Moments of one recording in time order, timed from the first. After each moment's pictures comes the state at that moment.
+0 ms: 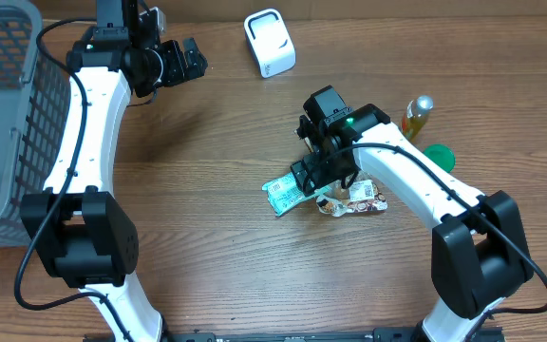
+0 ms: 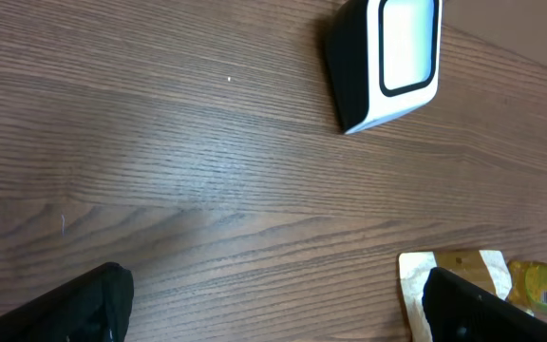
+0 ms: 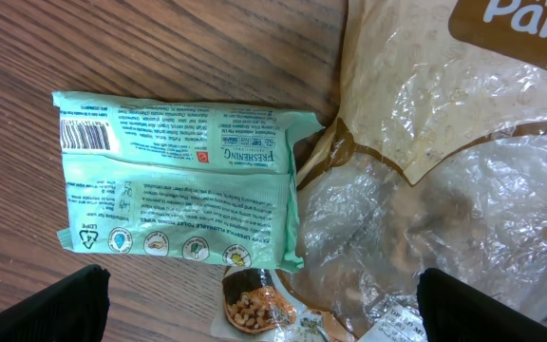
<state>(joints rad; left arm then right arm) 0.01 1.98 1.85 -0.86 0.33 -0.30 0.49 1.86 1.40 -0.97 -0.07 0.02</state>
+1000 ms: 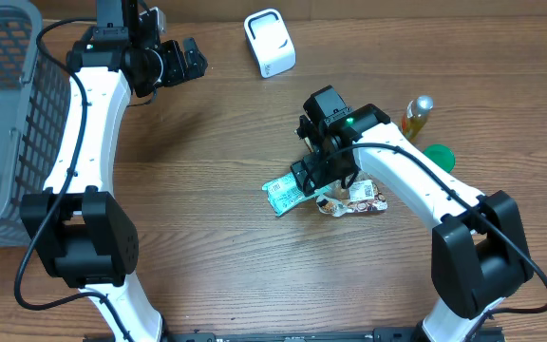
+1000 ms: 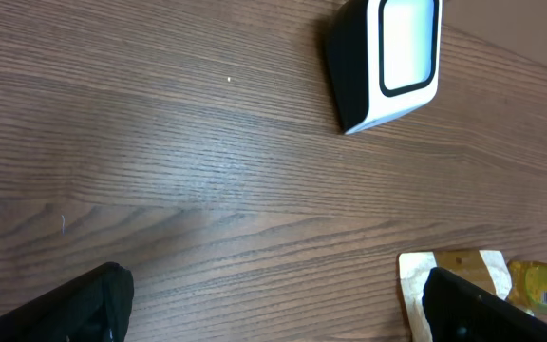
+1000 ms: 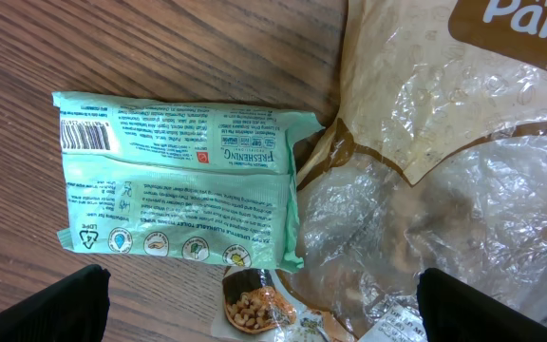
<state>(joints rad) 0.01 1.98 1.85 -0.86 0.33 -0.30 0.49 1.86 1.40 -0.97 -0.07 0.02</state>
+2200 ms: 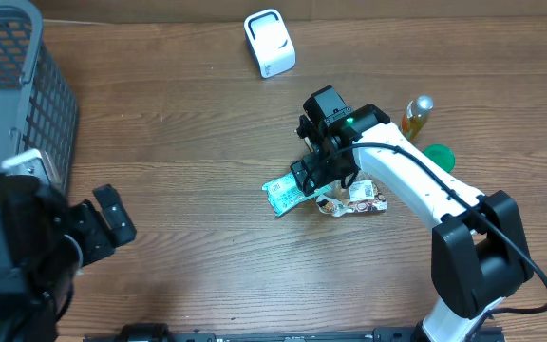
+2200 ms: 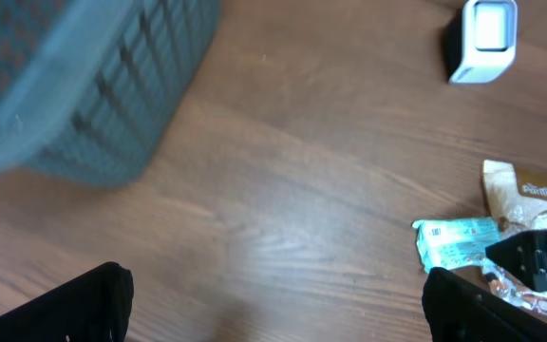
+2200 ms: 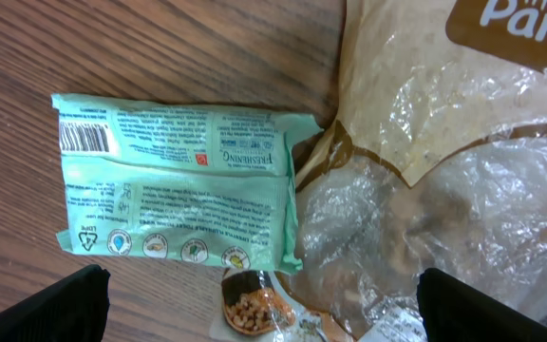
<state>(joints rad) 0.01 0.99 1.72 -1.59 -0.14 -0.37 0.49 1.86 1.40 -0.96 -0.07 0.02</state>
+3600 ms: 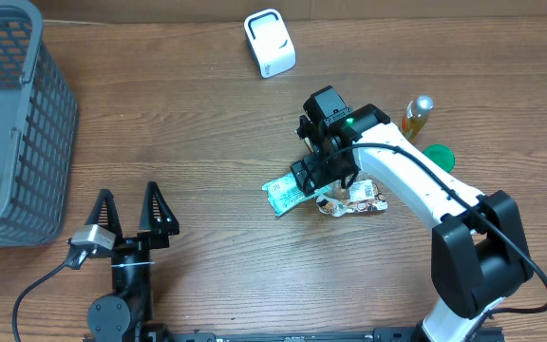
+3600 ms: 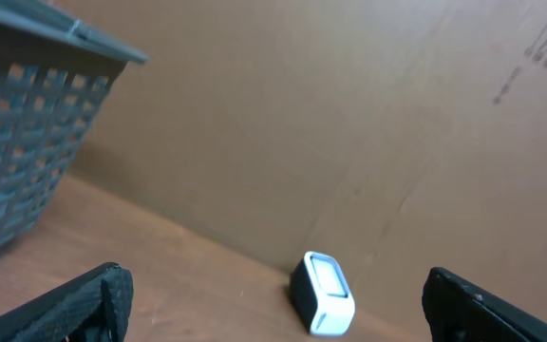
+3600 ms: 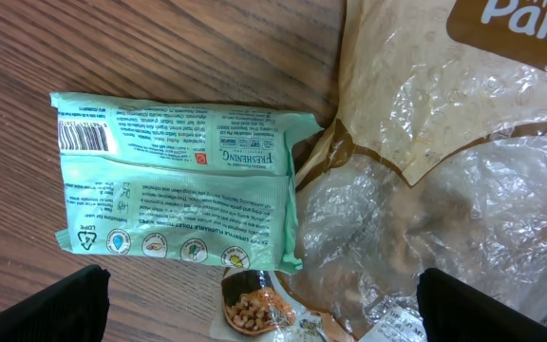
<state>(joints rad) 0.01 0.05 0.01 0.26 -0.06 -0.50 0.49 1.86 1.39 -0.96 -0.06 0.02</state>
